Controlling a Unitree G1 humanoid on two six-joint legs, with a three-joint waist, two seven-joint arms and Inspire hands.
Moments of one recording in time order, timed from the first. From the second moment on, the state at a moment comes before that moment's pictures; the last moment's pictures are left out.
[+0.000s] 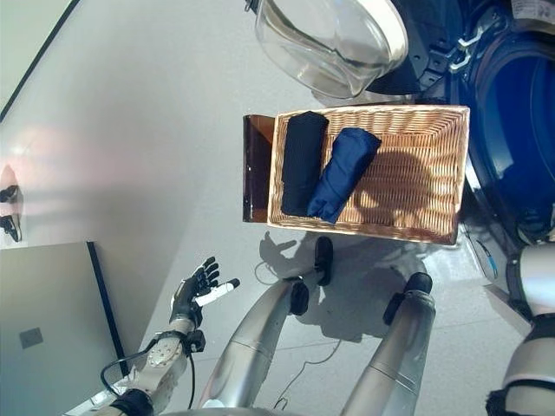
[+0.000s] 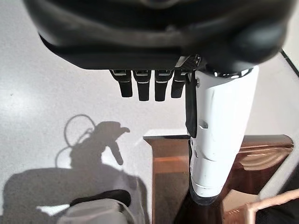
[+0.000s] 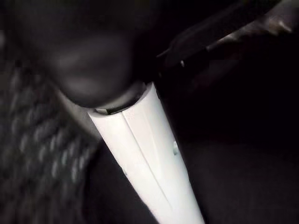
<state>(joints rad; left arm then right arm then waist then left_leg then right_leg) -0.06 0.24 -0.41 0.77 -0.51 -0.44 0.15 -1.27 -1.03 0.64 1.54 -0.07 -0.08 -0.67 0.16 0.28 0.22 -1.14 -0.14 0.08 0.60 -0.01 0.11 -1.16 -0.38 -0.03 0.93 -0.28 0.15</state>
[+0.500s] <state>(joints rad) -0.06 0.25 -0.36 0.82 -0.56 -0.44 0.15 -1.30 -0.92 0.62 1.49 -0.21 0.00 -0.66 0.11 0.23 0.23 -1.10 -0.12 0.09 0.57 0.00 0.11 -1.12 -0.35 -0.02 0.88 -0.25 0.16</state>
